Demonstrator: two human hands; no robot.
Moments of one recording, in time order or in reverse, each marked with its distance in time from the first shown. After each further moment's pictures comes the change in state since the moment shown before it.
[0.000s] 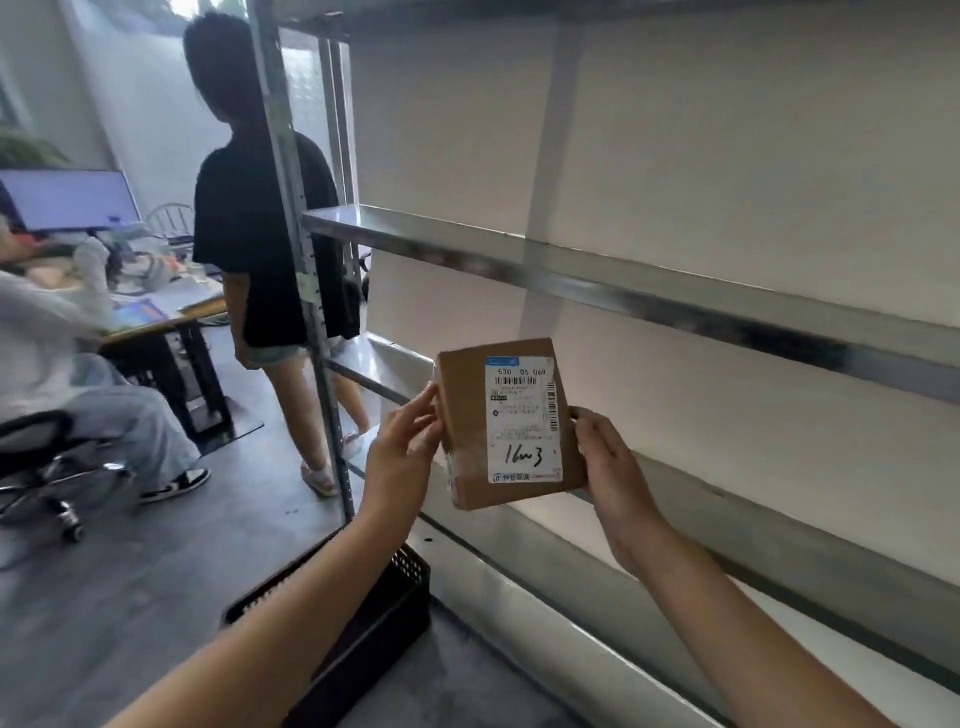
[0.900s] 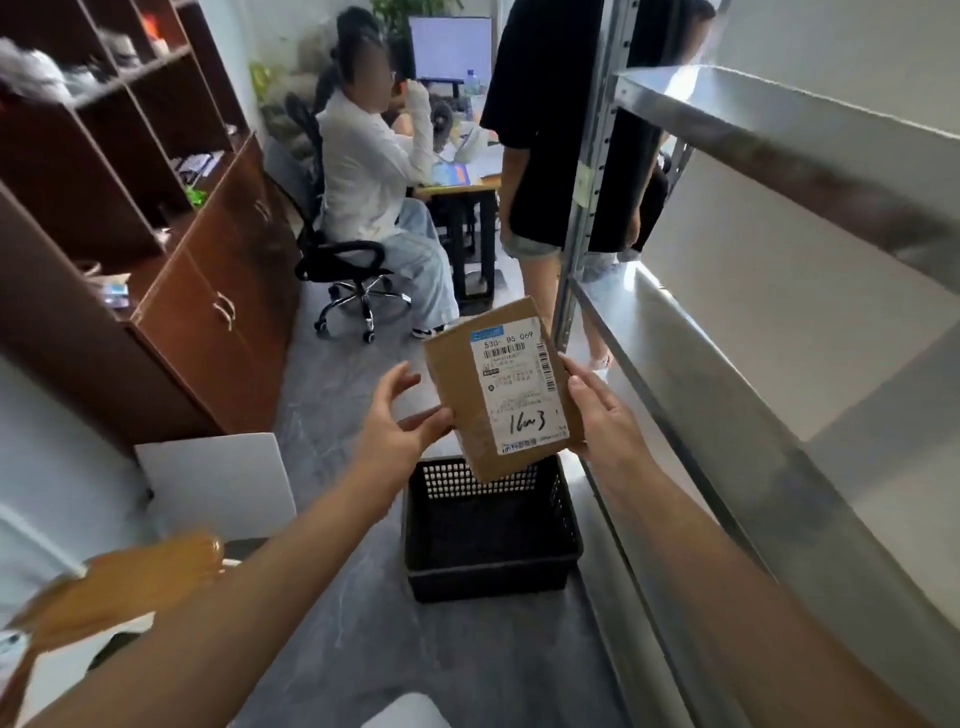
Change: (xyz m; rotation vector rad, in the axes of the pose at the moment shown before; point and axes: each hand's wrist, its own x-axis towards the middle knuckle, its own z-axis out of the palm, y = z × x) left_hand 0.068 -0.115 -0.133 0.212 0.592 -0.357; right_hand 0.226 0.081 0.228 0.049 -0.803 0.201
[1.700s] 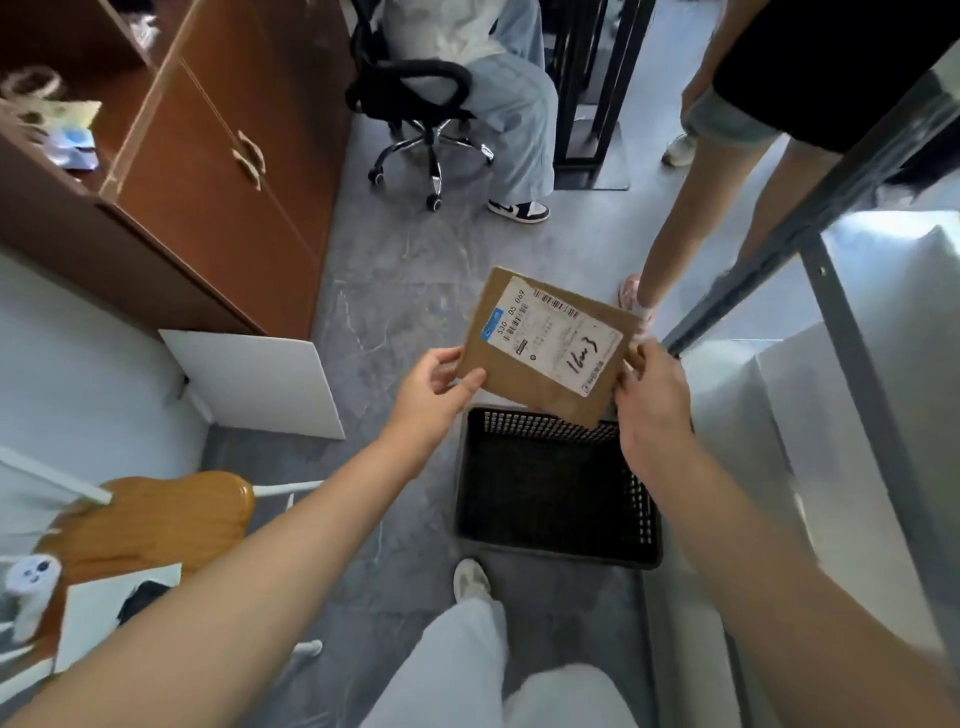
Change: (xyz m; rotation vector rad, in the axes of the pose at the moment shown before) left_hand 0.261 -0.166 -0.092 -0.036 0.164 -0.431; right_hand 0.315 0.095 0.157 0.284 0.224 0.395
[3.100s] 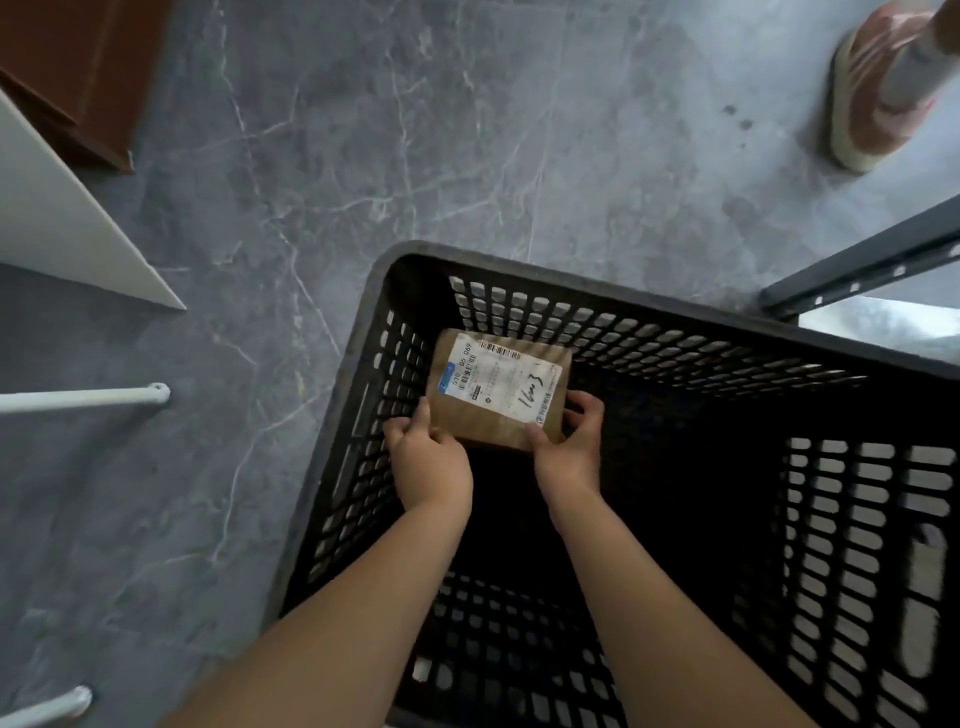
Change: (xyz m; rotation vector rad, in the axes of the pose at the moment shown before) left_hand 0.272 -0.581 0.155 0.372 0.584 -0.513; right_hand 0.418 0.572 -0.127 -0.696 -0.027 0.170
